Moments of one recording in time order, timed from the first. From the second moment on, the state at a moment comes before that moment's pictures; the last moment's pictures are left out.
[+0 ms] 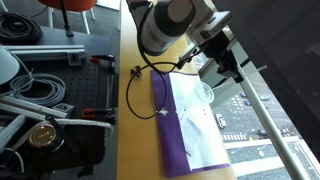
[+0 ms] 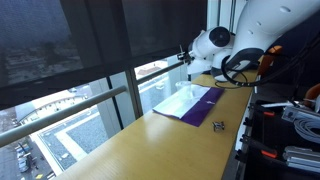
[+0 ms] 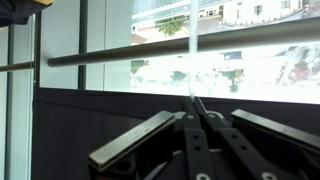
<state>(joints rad) 1.13 1.21 -1.30 -2.18 0.07 3.46 1.16</state>
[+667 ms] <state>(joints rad) 1.20 1.31 -1.23 -2.19 0.53 3.46 0.89</state>
